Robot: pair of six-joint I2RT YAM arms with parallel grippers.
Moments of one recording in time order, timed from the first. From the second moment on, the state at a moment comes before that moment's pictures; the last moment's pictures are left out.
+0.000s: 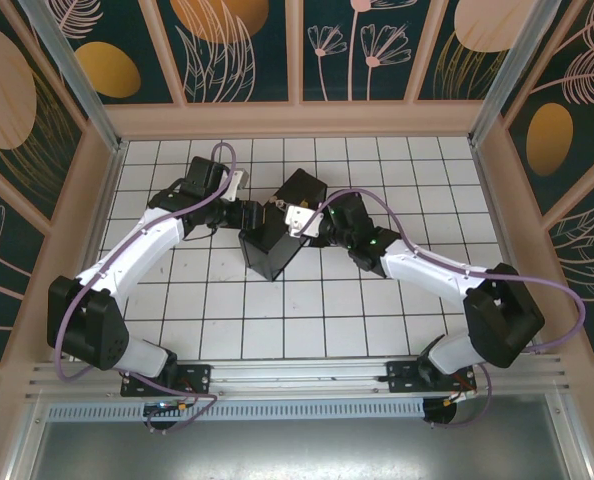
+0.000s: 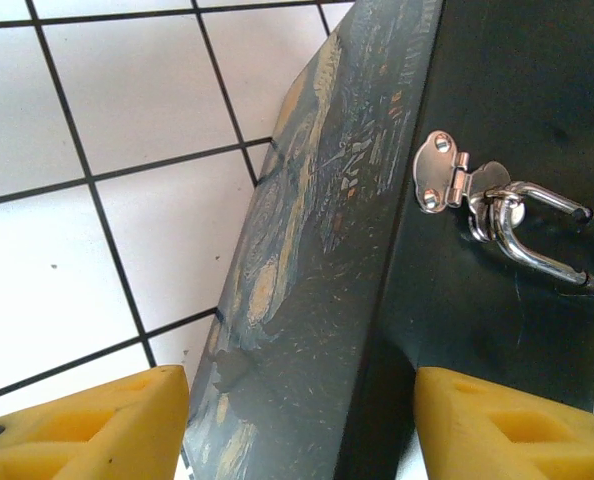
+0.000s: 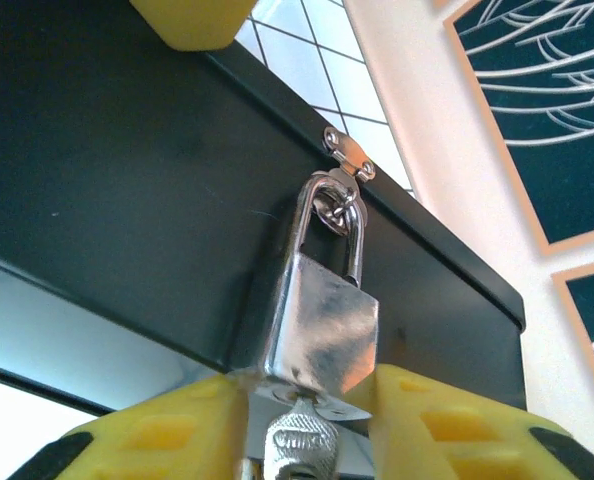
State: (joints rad) left arm -0.39 1.47 1.20 -0.64 0.31 -0.29; right arm 0.74 1.45 0.91 0.09 -0.05 -0.85
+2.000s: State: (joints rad) left arm -0.39 1.46 1.20 -0.63 0.32 -0.29; right arm 0.73 1.44 0.97 -0.01 -0.14 -0.80
